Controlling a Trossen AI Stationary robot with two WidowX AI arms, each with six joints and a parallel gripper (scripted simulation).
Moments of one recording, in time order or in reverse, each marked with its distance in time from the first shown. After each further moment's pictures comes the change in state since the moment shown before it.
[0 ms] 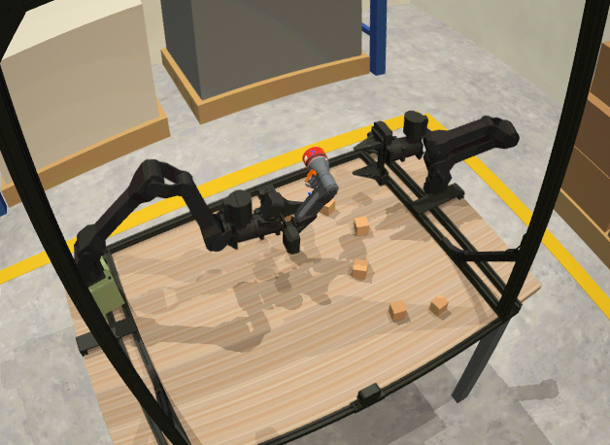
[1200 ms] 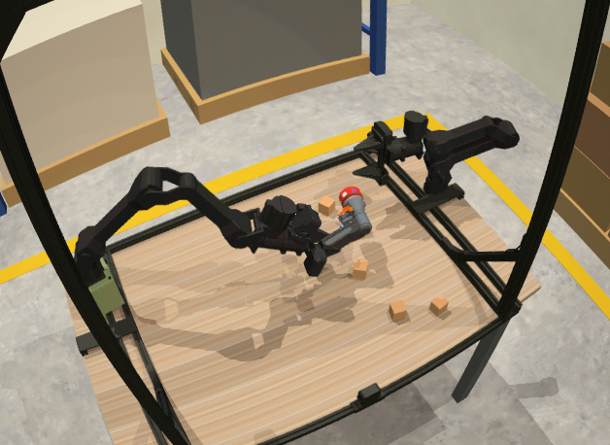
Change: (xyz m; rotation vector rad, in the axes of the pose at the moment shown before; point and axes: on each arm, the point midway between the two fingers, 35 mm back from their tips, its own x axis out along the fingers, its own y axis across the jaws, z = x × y) left arm 0.030 -0.086 -0.028 -0.070 0.397 -0.134; right arm 0.000 0.000 0.000 0.000 0.000 0.001
